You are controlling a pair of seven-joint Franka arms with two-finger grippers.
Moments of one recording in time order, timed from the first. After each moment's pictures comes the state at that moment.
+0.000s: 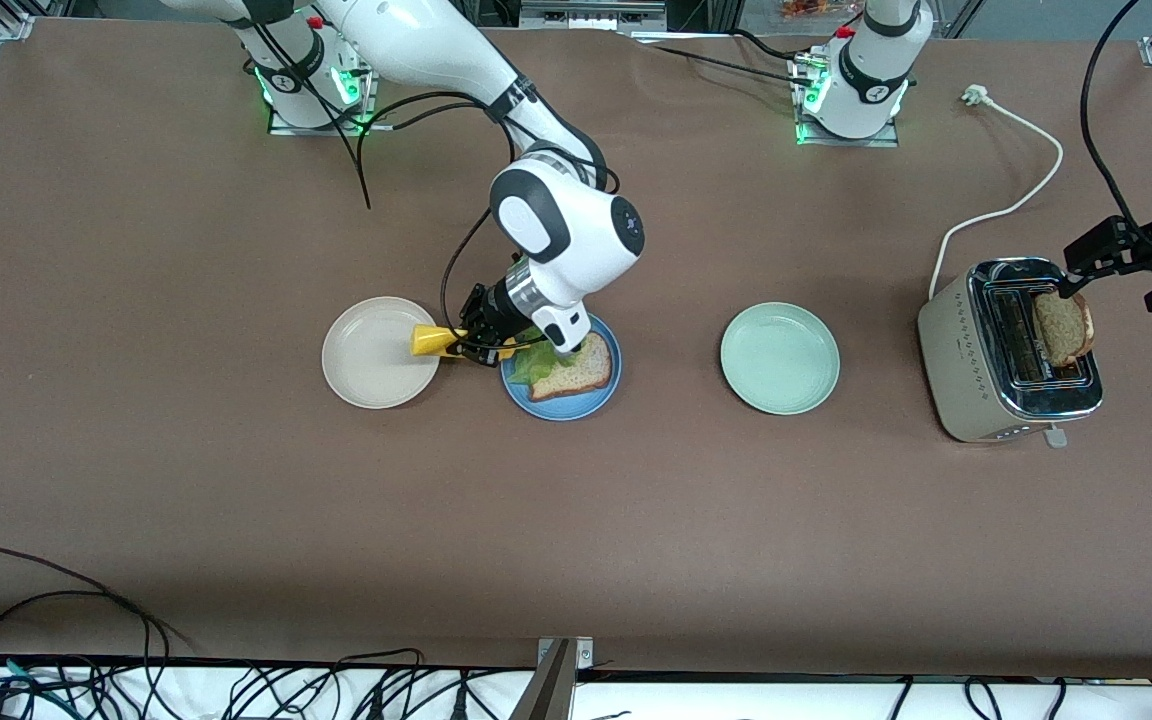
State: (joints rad) left arm 0.04 -0.04 0.06 -1.76 -0.06 1.86 0.25; right arm 0.85 0.82 -0.06 -1.24 -0.60 1.59 -0.67
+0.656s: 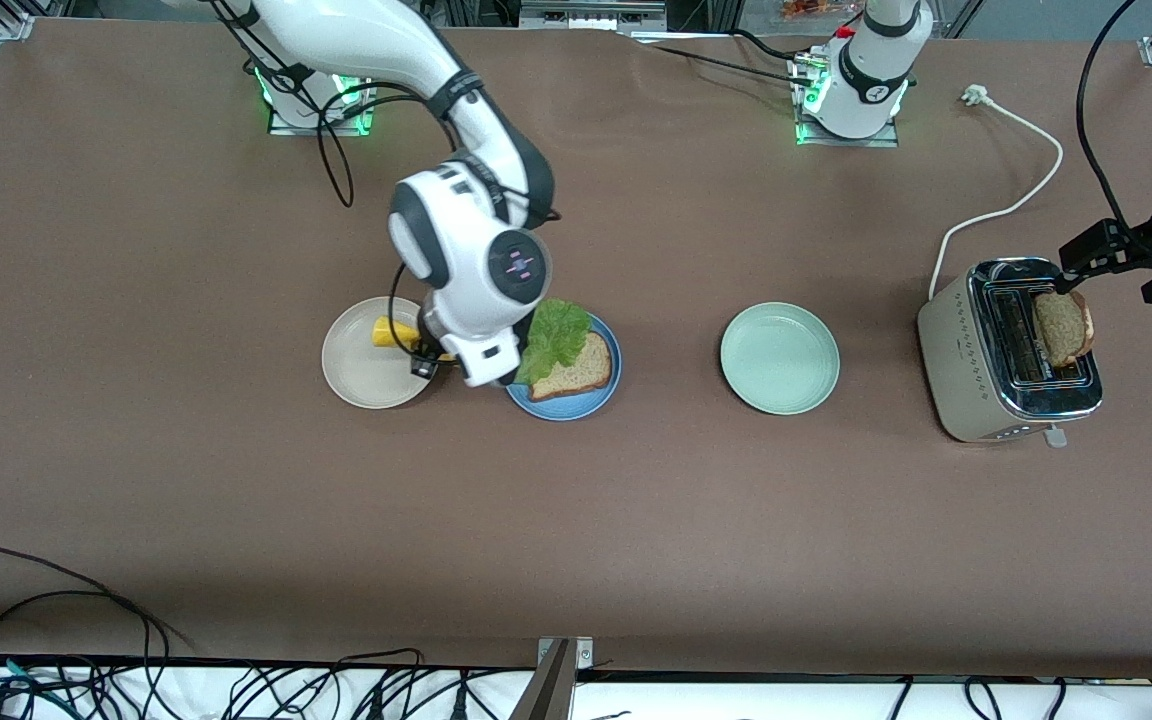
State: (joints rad) left arm 0.07 -0.03 0.04 -1.78 -0.01 1.82 0.20; right arm 0.75 0.71 -0.18 -1.23 -0.23 1.59 -0.67
